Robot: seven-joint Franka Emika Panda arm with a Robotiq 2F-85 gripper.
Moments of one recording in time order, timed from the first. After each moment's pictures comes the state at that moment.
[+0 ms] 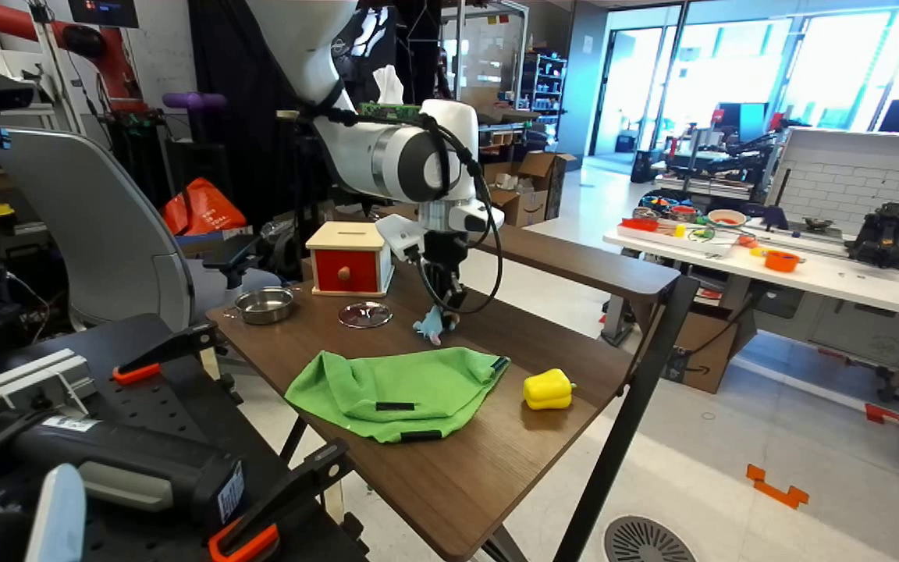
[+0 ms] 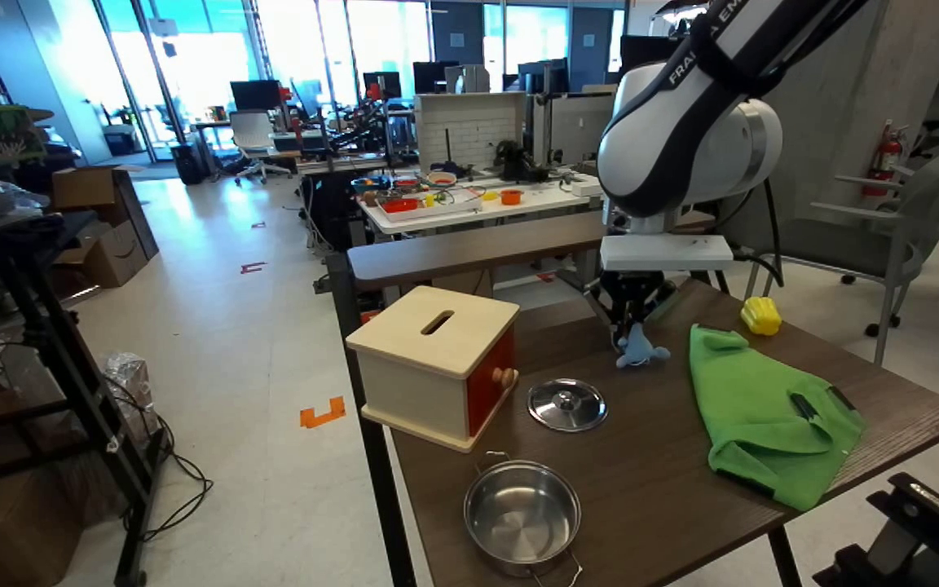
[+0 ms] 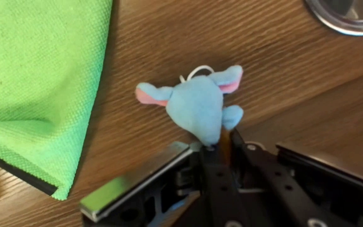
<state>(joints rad) 0.19 1.04 -0.07 -1.45 0.05 2.50 0.51</state>
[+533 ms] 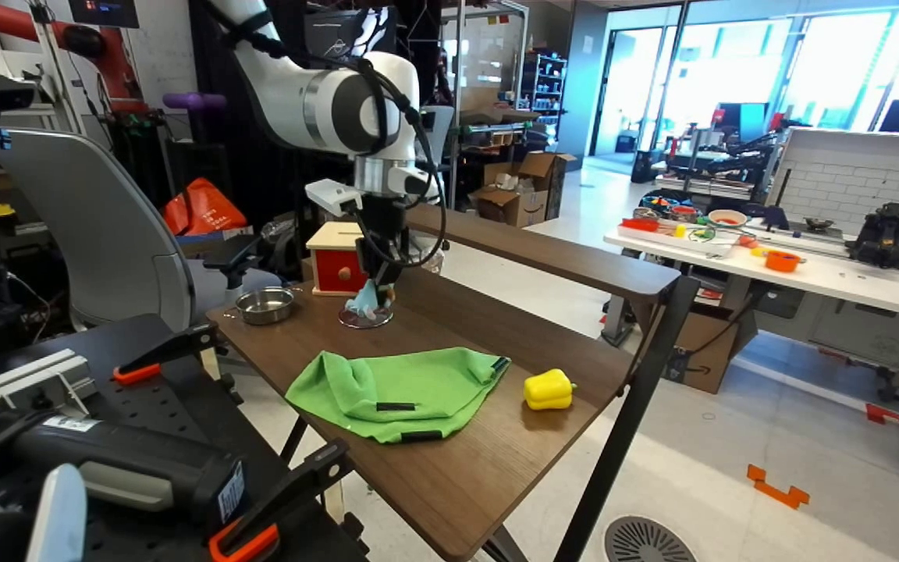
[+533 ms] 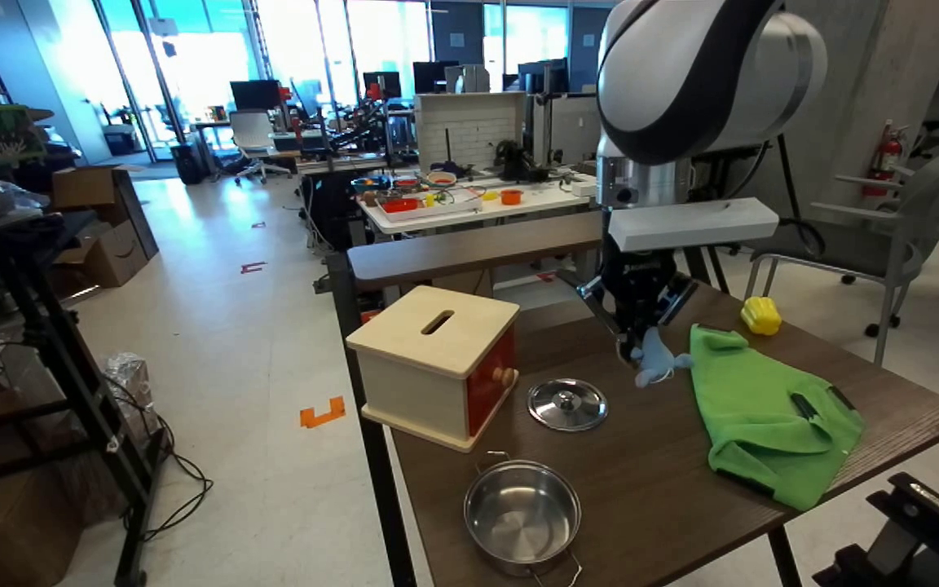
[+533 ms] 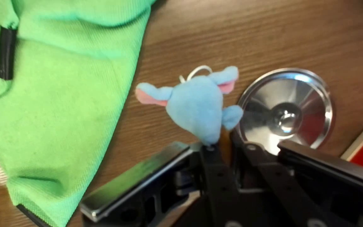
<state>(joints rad) 0.28 0.77 -0.03 -1.78 0.02 2.45 0.45</state>
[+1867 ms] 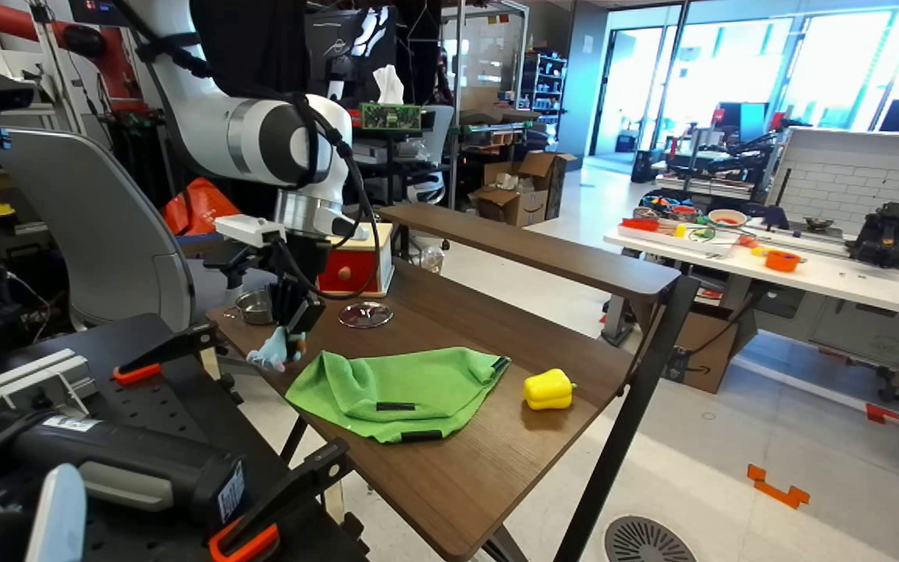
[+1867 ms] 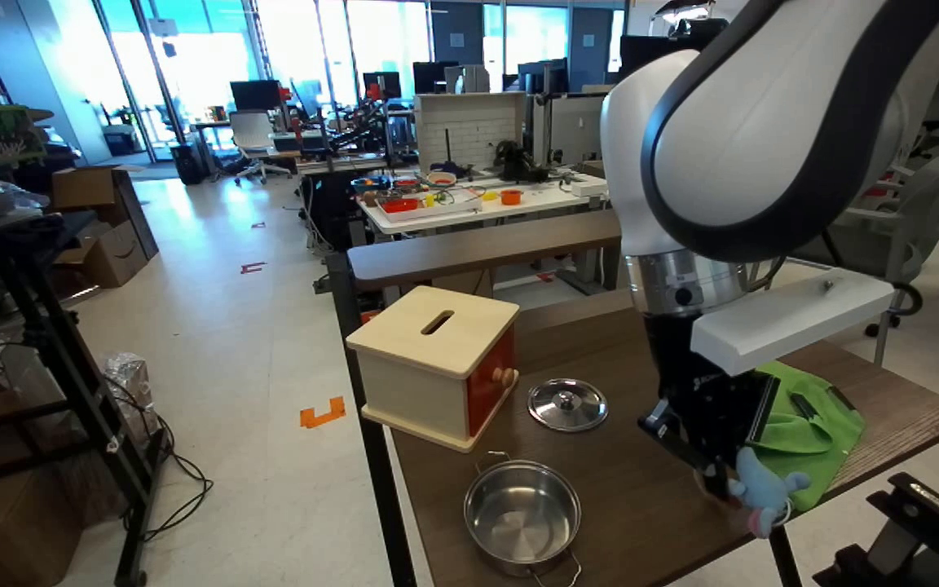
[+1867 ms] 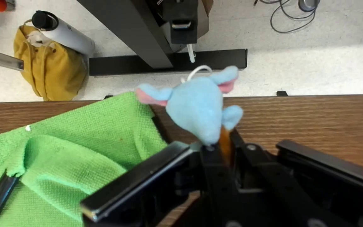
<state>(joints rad) 0.33 0.73 0.03 -2.02 -0.05 2.38 0.38</state>
